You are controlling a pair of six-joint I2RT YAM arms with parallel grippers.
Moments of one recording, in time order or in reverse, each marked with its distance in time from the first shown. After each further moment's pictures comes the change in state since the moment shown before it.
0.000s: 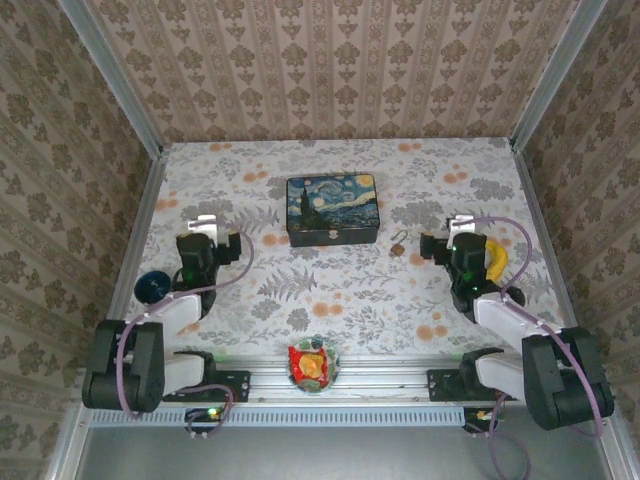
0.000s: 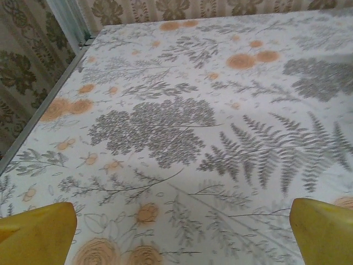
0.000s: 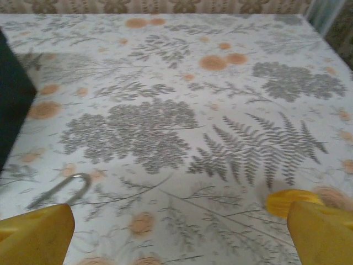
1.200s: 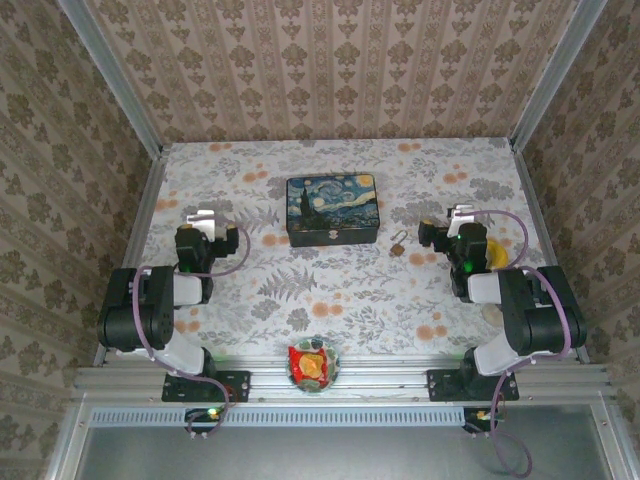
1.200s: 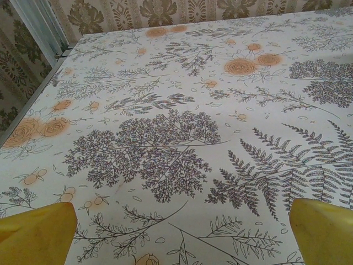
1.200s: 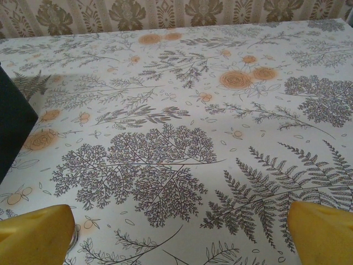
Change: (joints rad) left arm 0.107 0.319 0.060 0.301 0.190 0.062; right arm -0.112 0.381 0.070 0.370 -0.214 0.001
